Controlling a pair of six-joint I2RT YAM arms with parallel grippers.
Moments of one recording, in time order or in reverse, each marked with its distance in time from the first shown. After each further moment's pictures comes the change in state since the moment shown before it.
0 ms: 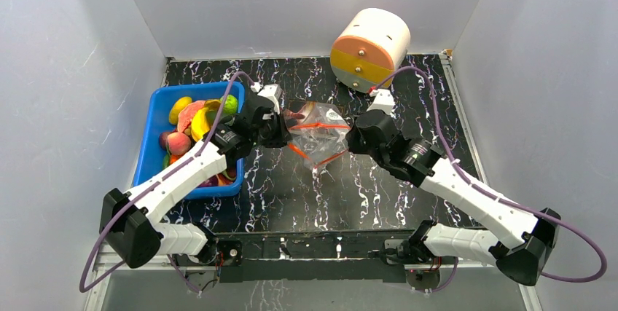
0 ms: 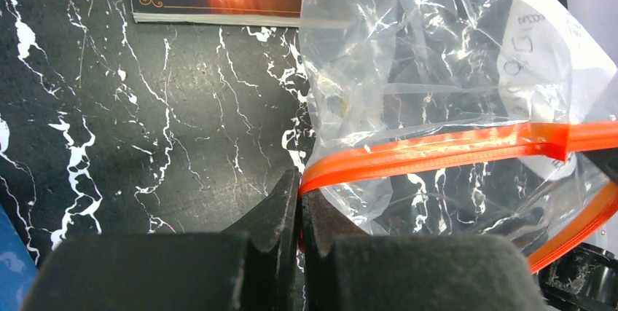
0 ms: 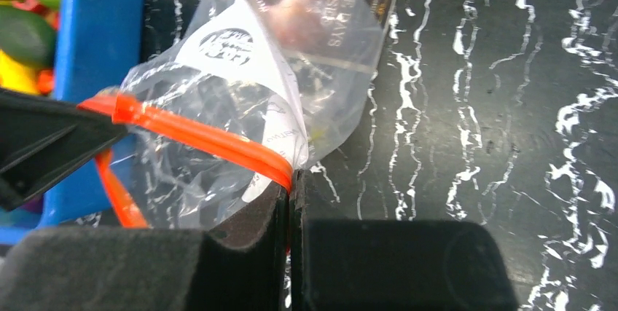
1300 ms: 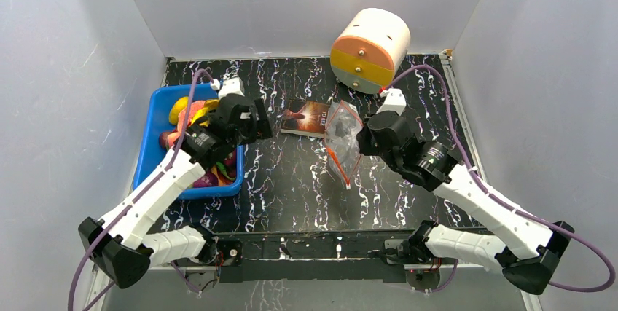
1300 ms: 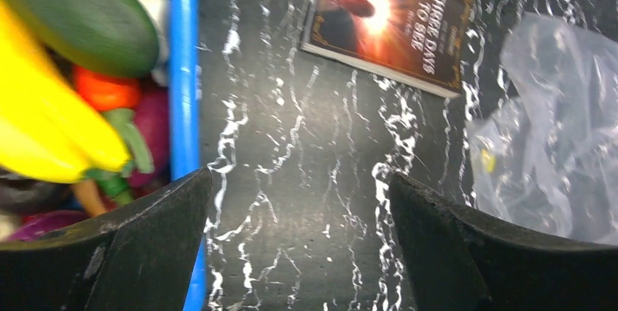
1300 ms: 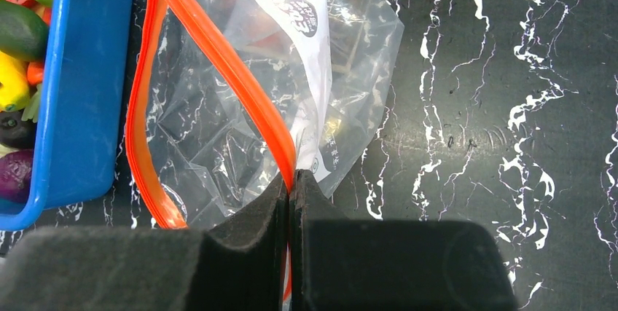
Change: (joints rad) left arm 0.040 -0.148 0.071 -0.258 -0.315 -0.068; right arm -0.005 -0.085 0.023 -0.082 0.000 -0.055
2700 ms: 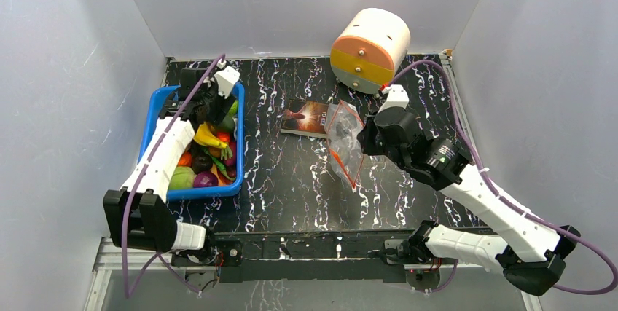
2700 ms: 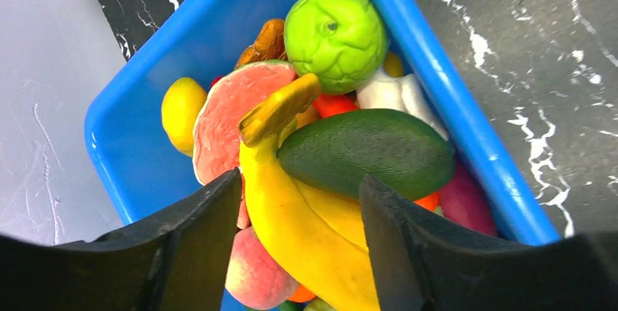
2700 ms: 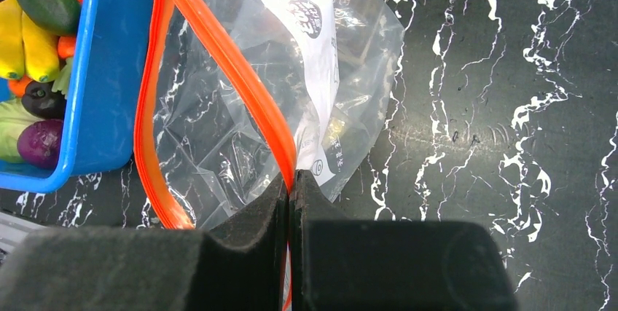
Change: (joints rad) left arm 0.512 0.224 0.083 0.118 0.310 1.189; right arm 0.000 -0.015 0.083 -0.085 -0.071 -0.029
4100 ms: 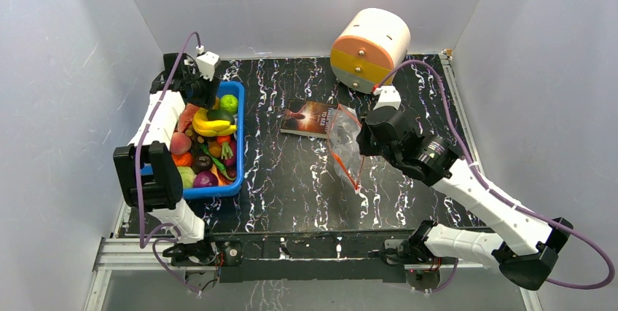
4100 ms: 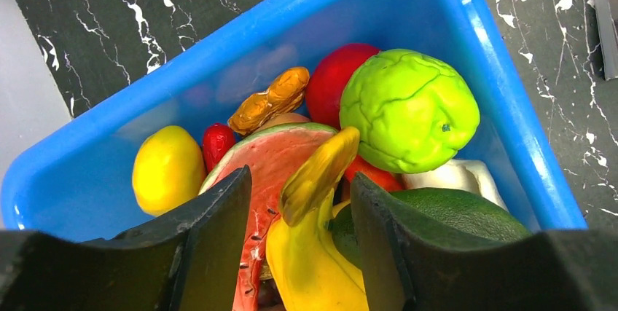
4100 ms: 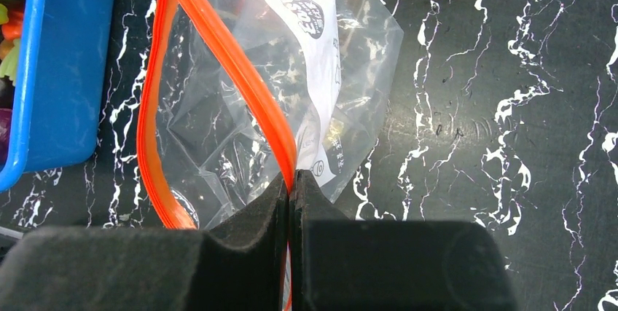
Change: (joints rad) left arm 0.218 0.325 0.201 0.044 0.263 -0.074; right arm 0.000 0.048 0.001 -0.020 0.017 -0.032
